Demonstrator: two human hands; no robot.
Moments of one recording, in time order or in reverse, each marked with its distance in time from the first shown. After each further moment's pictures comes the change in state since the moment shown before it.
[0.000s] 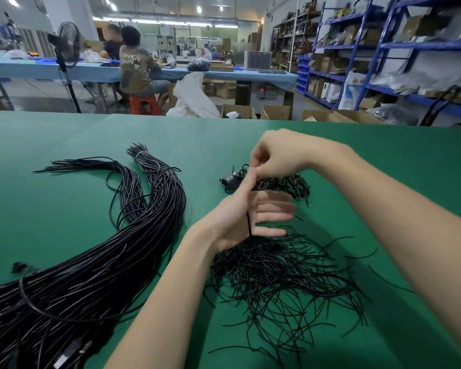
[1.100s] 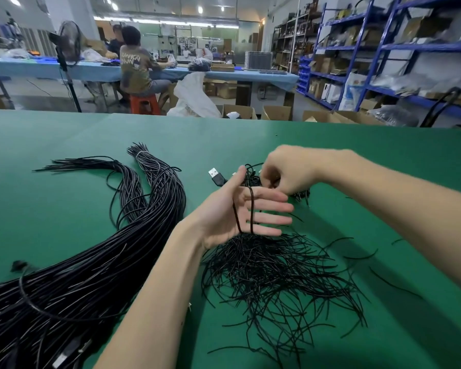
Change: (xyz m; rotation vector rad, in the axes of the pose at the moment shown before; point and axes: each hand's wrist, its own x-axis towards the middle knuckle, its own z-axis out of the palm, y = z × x) left_hand -0.010 0.009 -0.013 -0.074 -0.083 0.032; right_hand 0.007 0.036 0.021 -0.164 -0.112 -0.217
